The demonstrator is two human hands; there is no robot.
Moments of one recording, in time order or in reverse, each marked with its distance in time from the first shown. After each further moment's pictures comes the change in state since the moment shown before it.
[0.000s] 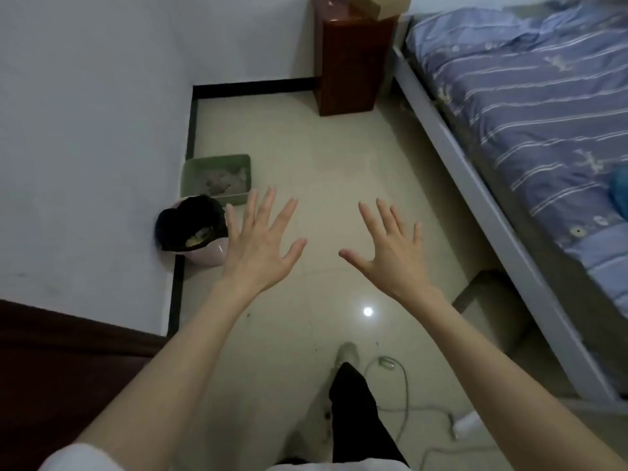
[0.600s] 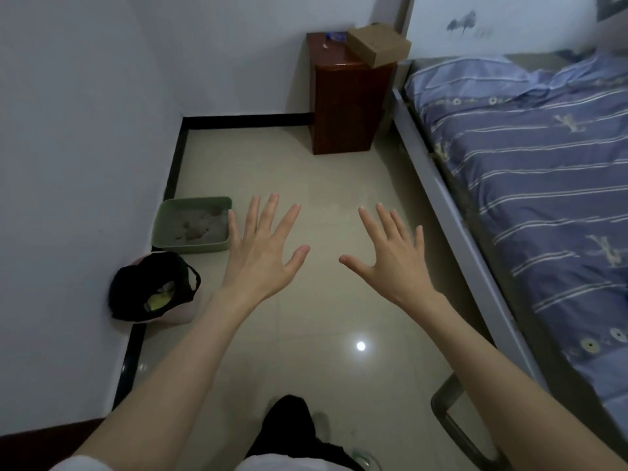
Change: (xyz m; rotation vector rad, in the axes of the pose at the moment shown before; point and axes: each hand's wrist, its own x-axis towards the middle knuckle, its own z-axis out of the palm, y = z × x) left_hand 0.281 0.071 0.003 0.056 0.053 -0.050; right_hand 0.265 0.120 -0.076 -0.033 0.010 -0.073
